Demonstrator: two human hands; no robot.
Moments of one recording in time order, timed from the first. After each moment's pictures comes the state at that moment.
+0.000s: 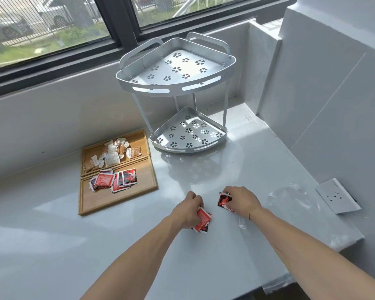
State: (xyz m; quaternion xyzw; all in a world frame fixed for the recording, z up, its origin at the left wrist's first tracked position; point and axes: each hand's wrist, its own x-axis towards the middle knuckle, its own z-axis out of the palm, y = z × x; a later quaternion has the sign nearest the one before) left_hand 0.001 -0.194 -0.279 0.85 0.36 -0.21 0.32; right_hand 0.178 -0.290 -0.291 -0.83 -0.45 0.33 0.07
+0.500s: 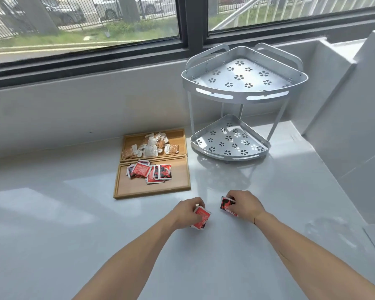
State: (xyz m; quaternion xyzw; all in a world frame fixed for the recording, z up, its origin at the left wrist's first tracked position) left_hand -0.094 -0.148 -0.262 0.73 0.47 -0.09 0.48; right_hand 0.116 -0.215 -0.273 -0.78 -0.52 0.34 0.05
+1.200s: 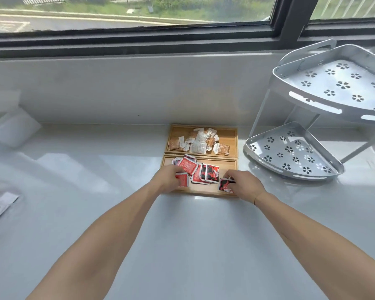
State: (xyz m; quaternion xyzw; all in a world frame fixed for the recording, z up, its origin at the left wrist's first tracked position) left_hand -0.238 -0.002 -0.248 0.73 0.59 -0.02 0.35; right_hand 0.012 -0.068 -0.260 -0.72 -0.63 0.29 0.01
